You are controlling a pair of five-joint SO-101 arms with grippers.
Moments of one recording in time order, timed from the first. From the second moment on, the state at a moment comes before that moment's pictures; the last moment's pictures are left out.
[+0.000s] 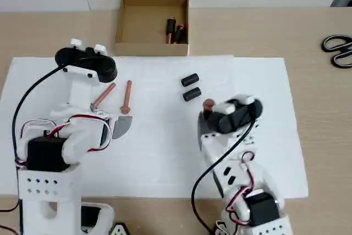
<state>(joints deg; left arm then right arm) -0.5 -47.6 25.9 89.7 -4.2 -20.3 -90.3 74.5 45.5 -4.9</state>
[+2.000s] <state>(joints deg) -1.1 -47.6 28.1 94.2 -4.7 -20.0 60.5 -45.6 10.8 -4.7</state>
